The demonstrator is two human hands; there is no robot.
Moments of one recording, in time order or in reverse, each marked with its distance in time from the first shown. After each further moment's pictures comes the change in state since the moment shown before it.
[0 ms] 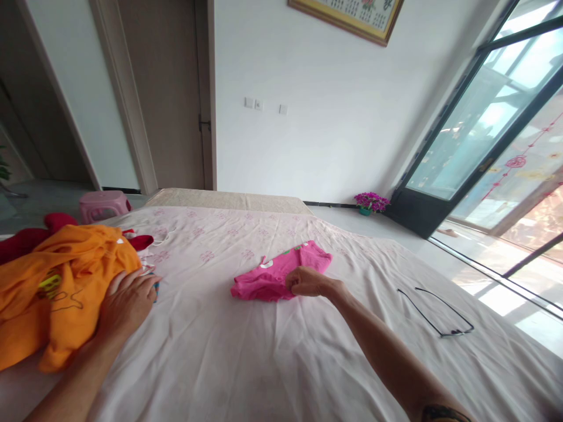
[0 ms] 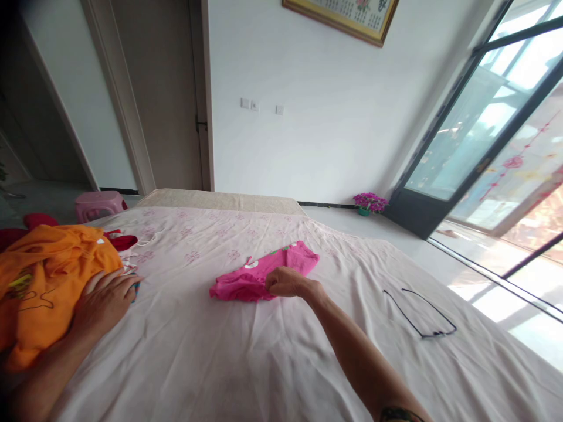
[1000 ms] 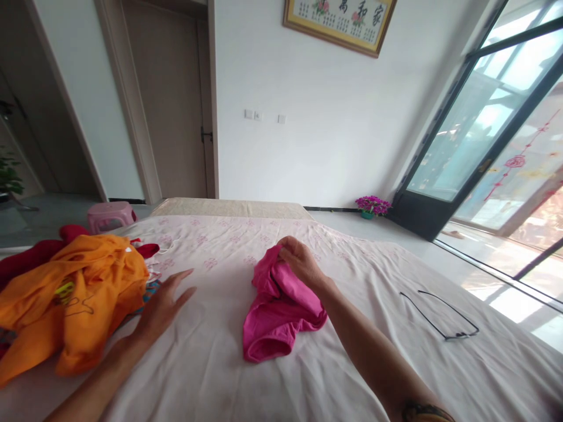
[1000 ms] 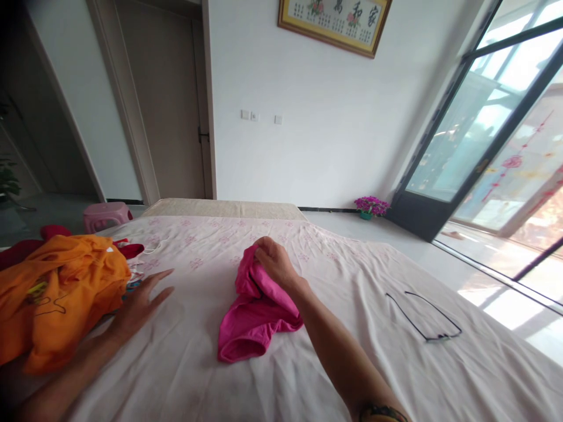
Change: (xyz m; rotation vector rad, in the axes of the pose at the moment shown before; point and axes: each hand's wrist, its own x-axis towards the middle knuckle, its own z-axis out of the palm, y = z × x) left_hand 0.028 0.075 -0.038 -0.759 -0.062 -0.211; right_hand 0.002 -0.090 -0.032 0.772 0.749 -0.292
